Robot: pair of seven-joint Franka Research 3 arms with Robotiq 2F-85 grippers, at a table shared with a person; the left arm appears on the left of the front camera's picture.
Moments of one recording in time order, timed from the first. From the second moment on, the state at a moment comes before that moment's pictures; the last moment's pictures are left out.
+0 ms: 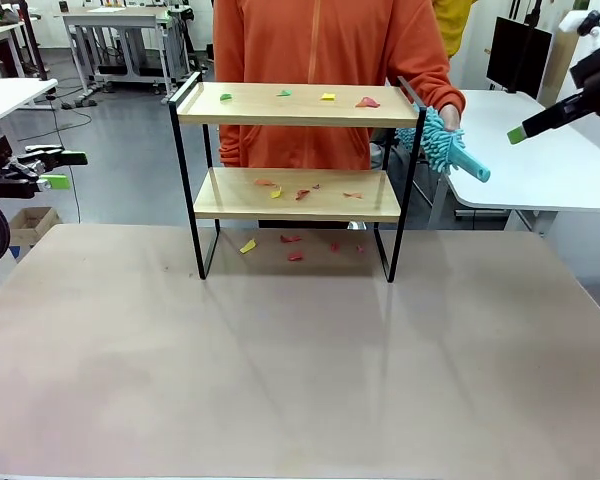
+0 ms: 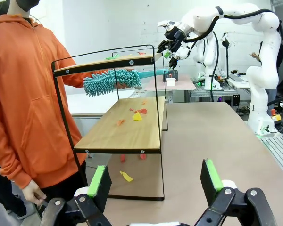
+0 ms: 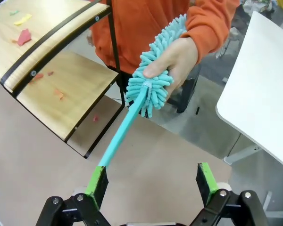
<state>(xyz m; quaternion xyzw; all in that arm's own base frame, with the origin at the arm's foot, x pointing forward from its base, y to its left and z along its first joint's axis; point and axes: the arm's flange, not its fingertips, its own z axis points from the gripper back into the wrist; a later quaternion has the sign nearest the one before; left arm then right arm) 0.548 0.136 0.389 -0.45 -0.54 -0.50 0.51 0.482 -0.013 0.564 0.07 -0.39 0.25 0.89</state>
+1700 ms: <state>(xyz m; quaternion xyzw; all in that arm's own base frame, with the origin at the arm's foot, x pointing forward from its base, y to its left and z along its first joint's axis) 0.548 0.136 0.389 -0.45 -0.54 -0.50 0.51 0.502 0.075 0.530 0.05 -0.25 0.15 0.96</state>
